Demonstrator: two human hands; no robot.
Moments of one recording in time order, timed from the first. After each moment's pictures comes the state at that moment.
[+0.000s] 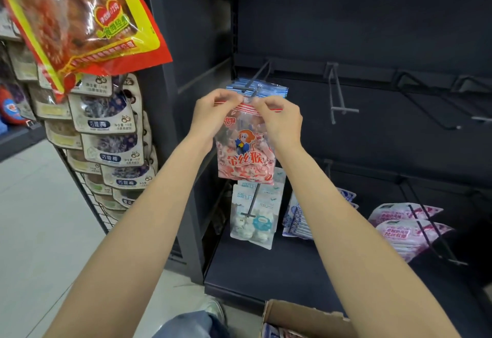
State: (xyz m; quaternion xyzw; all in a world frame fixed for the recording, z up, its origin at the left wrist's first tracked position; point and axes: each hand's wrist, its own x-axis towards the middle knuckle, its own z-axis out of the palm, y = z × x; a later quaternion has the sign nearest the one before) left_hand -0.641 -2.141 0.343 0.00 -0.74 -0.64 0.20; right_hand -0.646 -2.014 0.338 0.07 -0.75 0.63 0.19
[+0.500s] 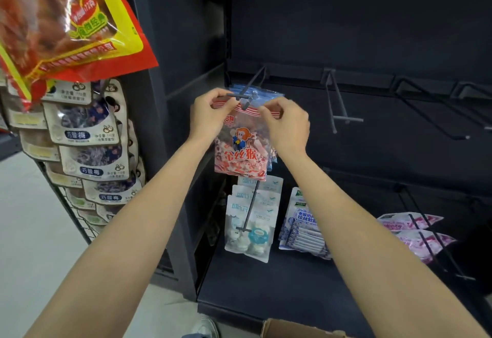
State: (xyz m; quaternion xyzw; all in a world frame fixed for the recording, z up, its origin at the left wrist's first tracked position) left_hand -0.696 -2.147 0.327 -0.04 -0.78 -0.55 0.30; right_hand -0.684 -1.995 0.325 0.08 -0.85 0.43 0.31
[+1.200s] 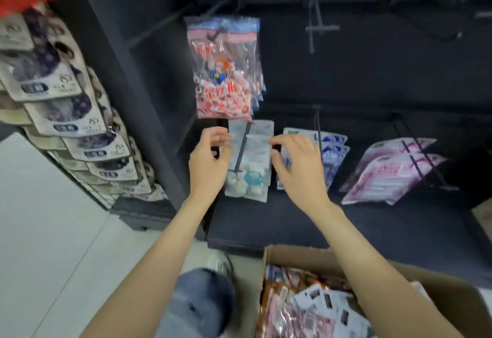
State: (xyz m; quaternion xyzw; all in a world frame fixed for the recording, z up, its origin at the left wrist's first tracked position) left_hand -0.578 -2.105 0.204 -0.02 -0.82 -0.52 0.24; right_hand -0.568 -1.928 0.196 0.17 -0.87 0.34 0.31
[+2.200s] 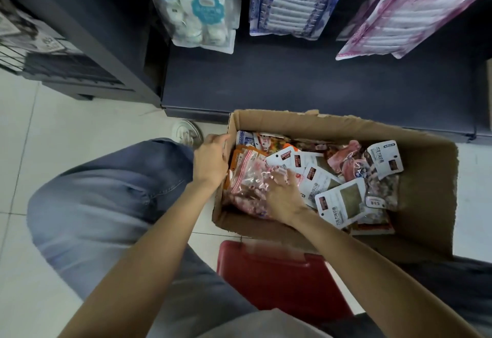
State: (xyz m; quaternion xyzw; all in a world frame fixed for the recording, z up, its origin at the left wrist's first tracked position) left_hand -0.441 -2.046 -0.067 0.03 -0.96 -0.23 -0.15; right_hand -0.365 -1.863 -0.110 0.22 -0.91 -0.05 -0.34
